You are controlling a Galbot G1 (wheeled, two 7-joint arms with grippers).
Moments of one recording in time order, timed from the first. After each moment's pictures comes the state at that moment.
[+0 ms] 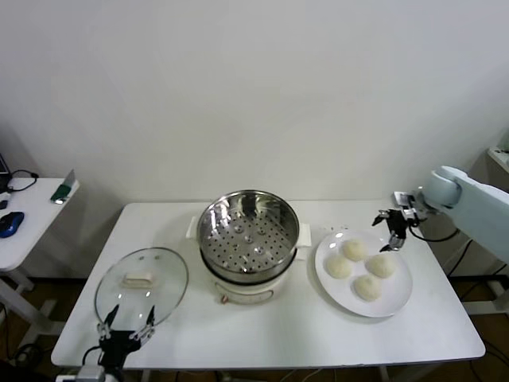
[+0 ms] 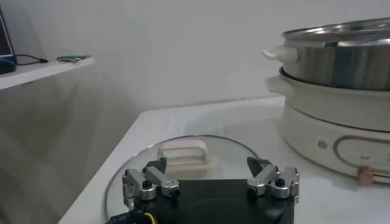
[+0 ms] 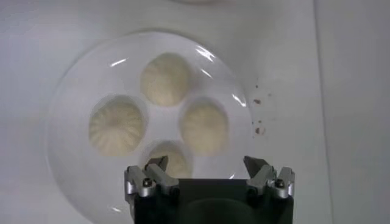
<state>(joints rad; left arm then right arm) 1.72 -1.40 -0.72 -1.94 -0.13 0.07 0.04 0.27 0.77 -1.12 0.90 0.19 -0.04 -1.10</state>
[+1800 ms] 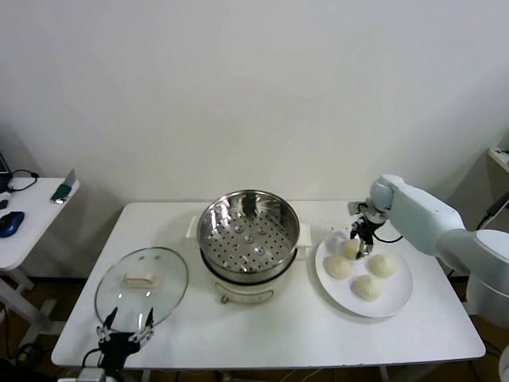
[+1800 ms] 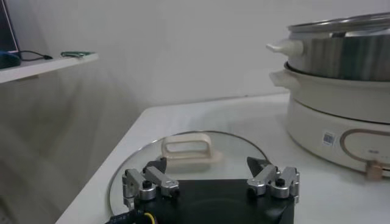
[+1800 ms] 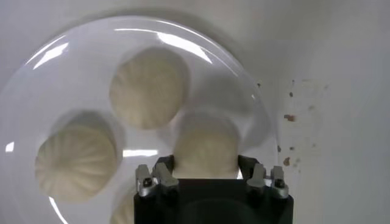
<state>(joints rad) 1.71 -1.41 -0.73 -1.91 -0.13 0.03 0.04 0.18 1.08 -1.07 0.53 0.06 0.02 -1.14</state>
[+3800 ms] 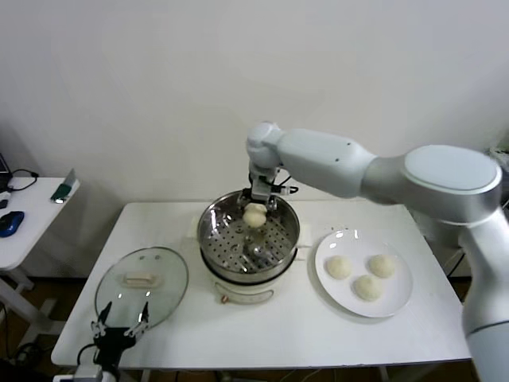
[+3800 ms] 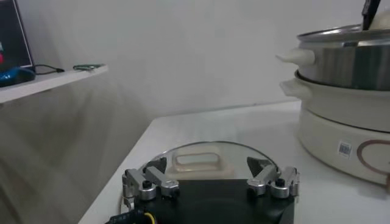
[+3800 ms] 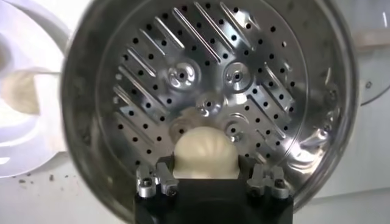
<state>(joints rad) 1.70 -1.41 -0.74 -1.91 -0.11 0.02 0.02 0.51 1.49 -1.37 0.80 -0.19 0.65 -1.00</state>
